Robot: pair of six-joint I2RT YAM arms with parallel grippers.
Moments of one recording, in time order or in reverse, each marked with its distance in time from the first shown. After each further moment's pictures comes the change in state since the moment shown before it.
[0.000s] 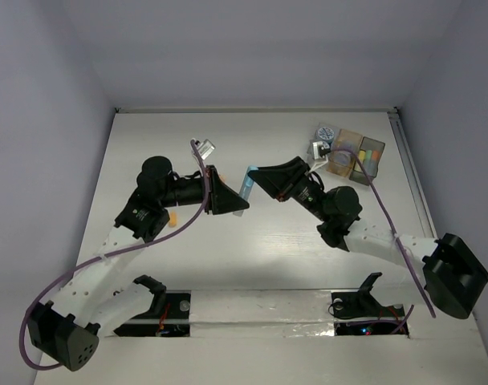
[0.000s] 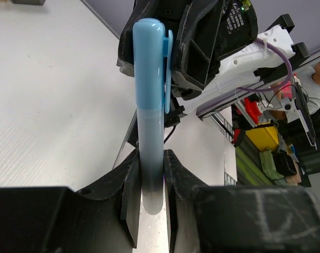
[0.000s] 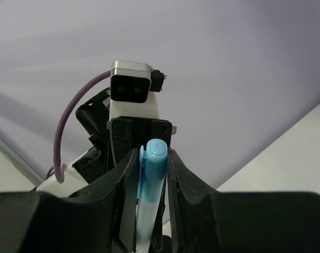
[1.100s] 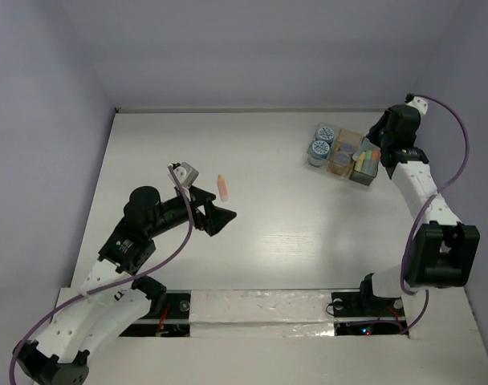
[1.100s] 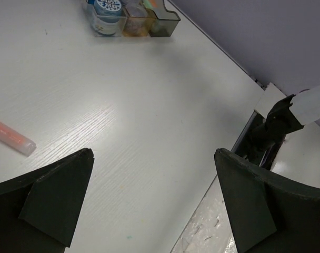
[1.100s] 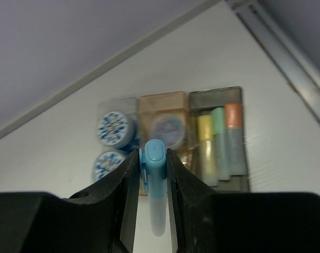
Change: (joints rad) left arm -0.018 -0.279 -0.165 -0.197 -0.430 0.397; right arm -0.857 0.135 0.546 -1.263 0.398 -0.492
